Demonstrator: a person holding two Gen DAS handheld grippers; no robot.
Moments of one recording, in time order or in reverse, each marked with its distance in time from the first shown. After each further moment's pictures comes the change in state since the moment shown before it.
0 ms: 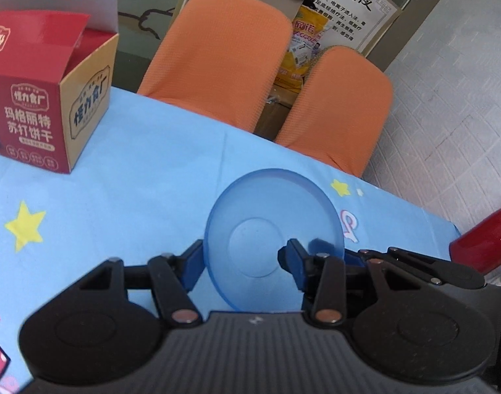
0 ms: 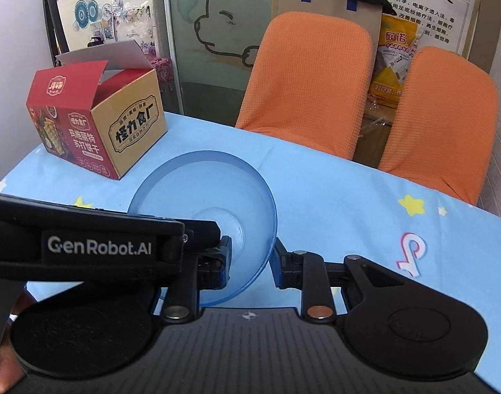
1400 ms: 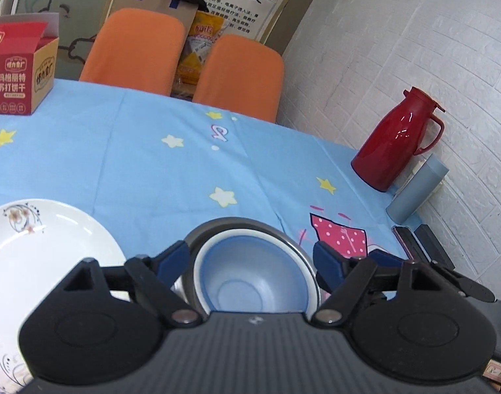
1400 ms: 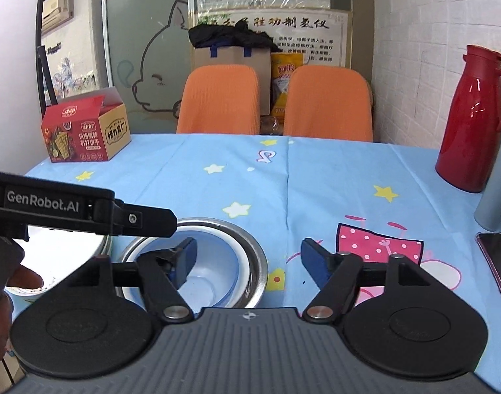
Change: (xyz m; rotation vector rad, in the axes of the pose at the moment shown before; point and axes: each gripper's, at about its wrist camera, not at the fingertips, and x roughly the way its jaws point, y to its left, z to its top) left arm -0.116 -0.090 -0.199 0.211 -0.079 -0.187; right arm -0.190 -0.003 -0.211 0.207 -0.271 -0.212
